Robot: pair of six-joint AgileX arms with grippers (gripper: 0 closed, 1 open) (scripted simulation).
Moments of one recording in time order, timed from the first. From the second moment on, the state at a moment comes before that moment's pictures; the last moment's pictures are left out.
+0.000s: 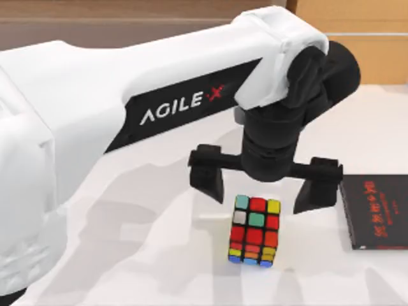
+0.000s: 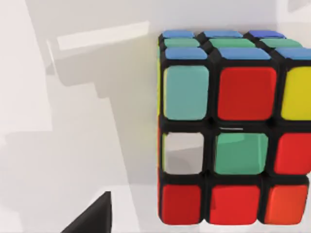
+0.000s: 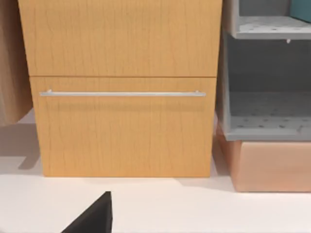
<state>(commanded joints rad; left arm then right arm) -0.93 2.17 1.91 -1.31 0.00 -0.74 0.00 0.00 0.00 0.00 0.00 0.00</state>
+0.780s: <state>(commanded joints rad) -0.93 2.21 1.72 -1.09 0.00 -0.74 0.00 0.00 0.00 0.00 0.00 0.00</state>
